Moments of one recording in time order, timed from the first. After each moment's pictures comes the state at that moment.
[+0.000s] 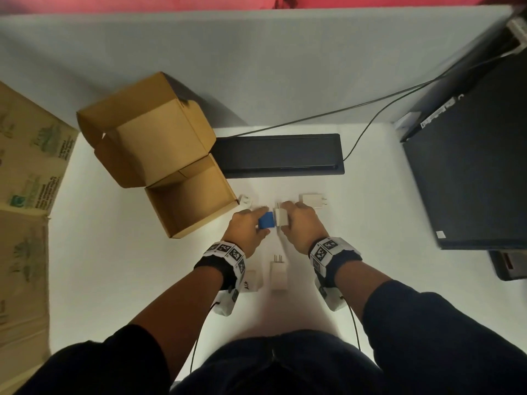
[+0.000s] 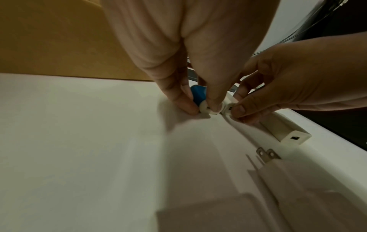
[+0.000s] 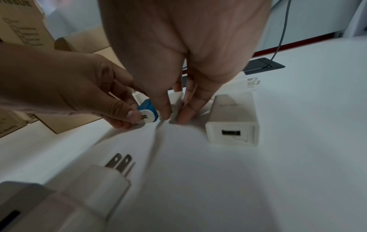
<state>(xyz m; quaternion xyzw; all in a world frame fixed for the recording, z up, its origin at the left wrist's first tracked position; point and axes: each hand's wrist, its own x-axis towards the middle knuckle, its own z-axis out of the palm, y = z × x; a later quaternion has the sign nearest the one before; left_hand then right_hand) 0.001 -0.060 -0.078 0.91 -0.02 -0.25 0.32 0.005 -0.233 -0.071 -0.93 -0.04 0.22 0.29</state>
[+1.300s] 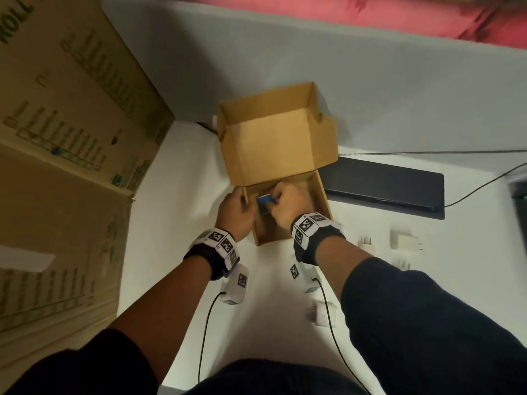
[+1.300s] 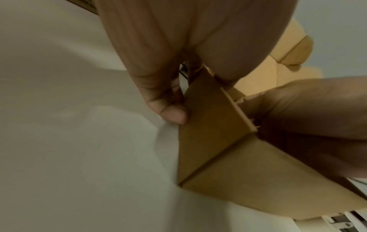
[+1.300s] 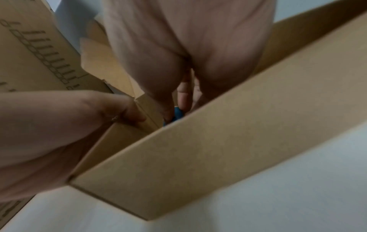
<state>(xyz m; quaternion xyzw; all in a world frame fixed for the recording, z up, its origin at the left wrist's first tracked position) 0.050 0.138 -0.070 0.85 0.22 -0.16 0.46 0.103 -0.002 -0.069 -0.93 -0.01 0.24 0.29</state>
